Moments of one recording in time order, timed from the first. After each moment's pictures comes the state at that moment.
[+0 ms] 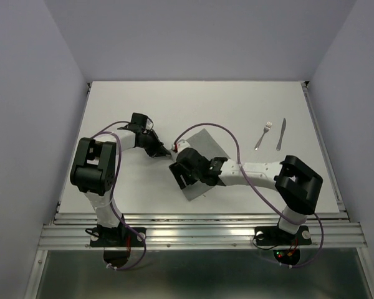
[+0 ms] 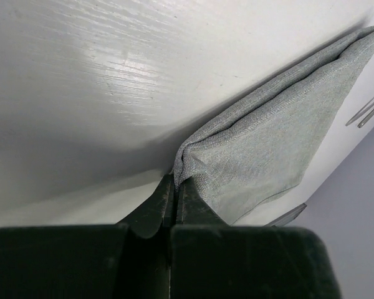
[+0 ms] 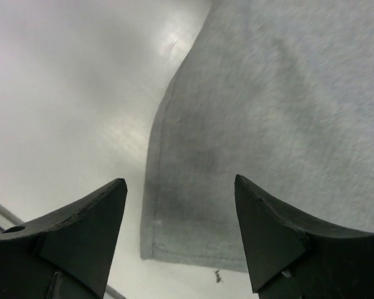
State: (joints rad) left arm -0.22 1.80 1.01 -0.31 0.45 -0.83; right arm 1.03 1.73 1.11 -0.22 0.22 0.36
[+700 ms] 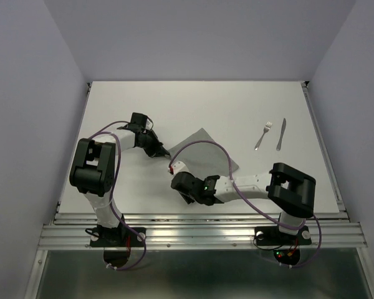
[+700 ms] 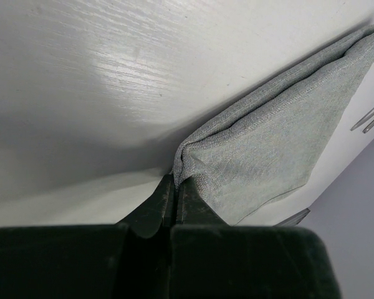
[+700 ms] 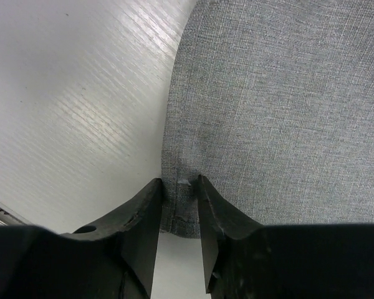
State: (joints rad) left arm -0.22 1.78 1.02 -0.34 0.42 -0.83; right arm 1.23 1.76 1.00 -0.22 0.39 0.38
